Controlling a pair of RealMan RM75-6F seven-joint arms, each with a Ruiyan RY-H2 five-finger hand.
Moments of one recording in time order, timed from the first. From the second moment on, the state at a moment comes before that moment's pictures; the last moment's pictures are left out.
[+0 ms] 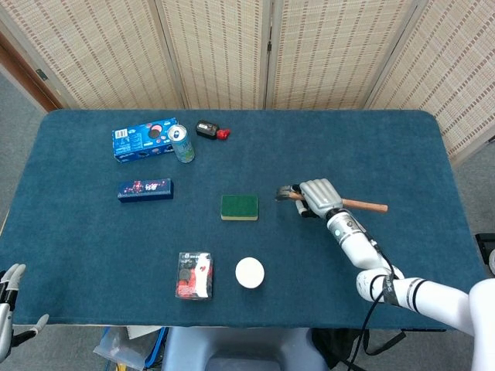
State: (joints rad) left arm 0.12 -1.17 0.01 -1.64 1.50 1.62 0.05; right arm 0.88 -1.46 0.20 -1.33 -0.91 0.69 -0.23
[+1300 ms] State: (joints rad) left arm 0.14 -1.18 0.01 -1.62 1.47 1.62 0.04; right arm 1.04 -1.64 0.23 -1.16 -0.77 0.54 -0.12
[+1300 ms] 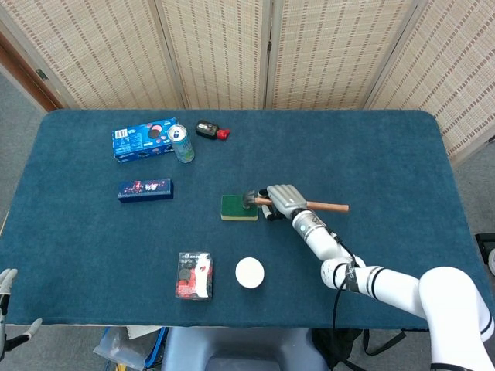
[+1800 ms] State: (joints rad) left arm 0.14 -1.17 0.01 -1.63 1.49 1.63 0.04; right arm 1.01 -1.56 0.25 -1.26 -0.80 0.58 -0.06
